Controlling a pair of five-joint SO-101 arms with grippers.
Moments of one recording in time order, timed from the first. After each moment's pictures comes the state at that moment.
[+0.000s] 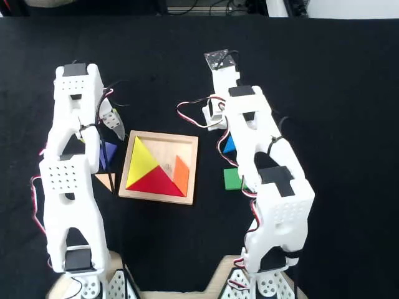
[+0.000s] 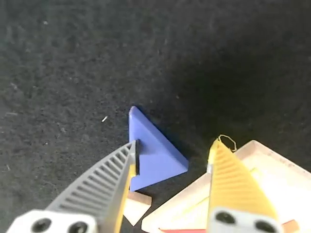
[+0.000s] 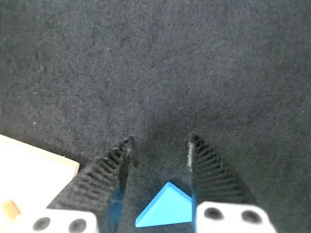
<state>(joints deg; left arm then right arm) -10.5 51.0 -42.7 100.2 19.8 -10.4 24.7 1.6 54.5 6.2</state>
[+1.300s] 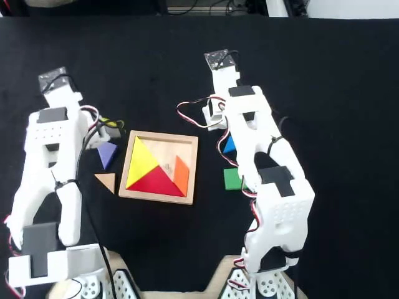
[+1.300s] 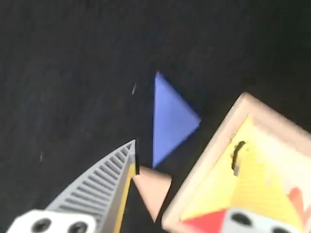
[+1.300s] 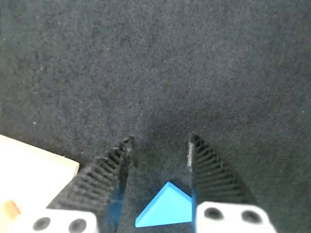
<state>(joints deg) -13.5 -7.2 25.5 63.6 14.4 -10.4 24.7 1.6 54.5 6.2</state>
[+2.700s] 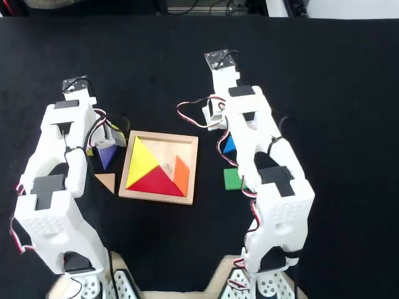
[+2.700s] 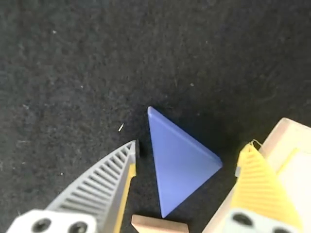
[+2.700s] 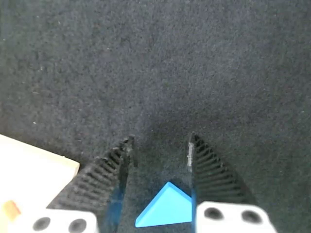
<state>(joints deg) -13.3 18.9 13.5 59.8 6.3 -10.4 24.7 1.6 54.5 6.2</state>
